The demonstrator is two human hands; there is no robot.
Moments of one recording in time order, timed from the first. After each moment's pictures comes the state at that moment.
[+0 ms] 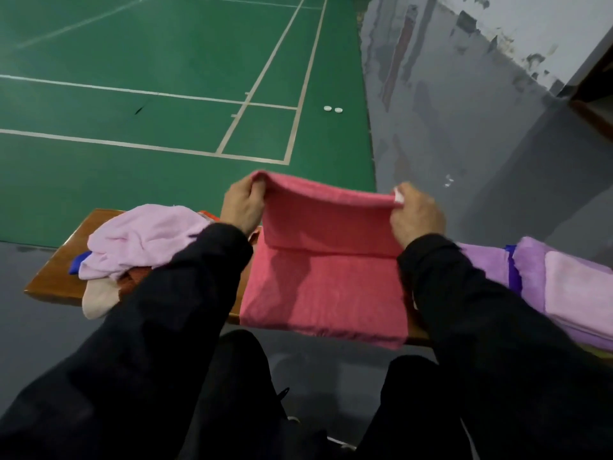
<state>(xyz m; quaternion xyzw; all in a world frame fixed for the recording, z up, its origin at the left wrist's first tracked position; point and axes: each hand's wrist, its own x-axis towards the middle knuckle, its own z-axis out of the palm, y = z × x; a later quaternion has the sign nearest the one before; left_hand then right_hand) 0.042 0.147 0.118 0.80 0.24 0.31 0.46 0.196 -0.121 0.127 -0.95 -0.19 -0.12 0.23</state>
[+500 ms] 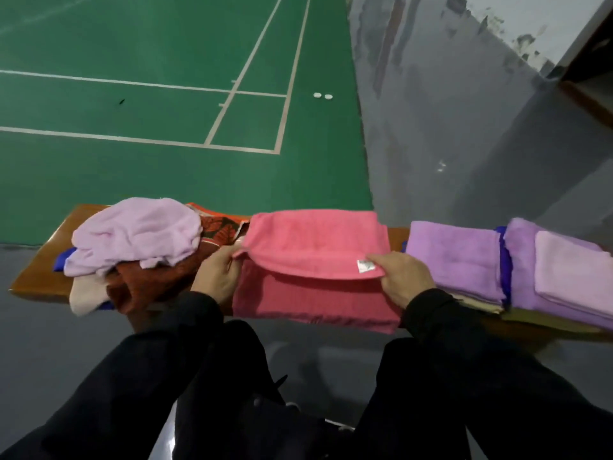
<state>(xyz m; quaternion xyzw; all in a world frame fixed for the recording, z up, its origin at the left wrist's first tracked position) -0.045 0.137 0.002 0.89 0.25 0.16 0.35 0.150 -0.191 0.030 -0.93 -0.36 0.02 0.11</state>
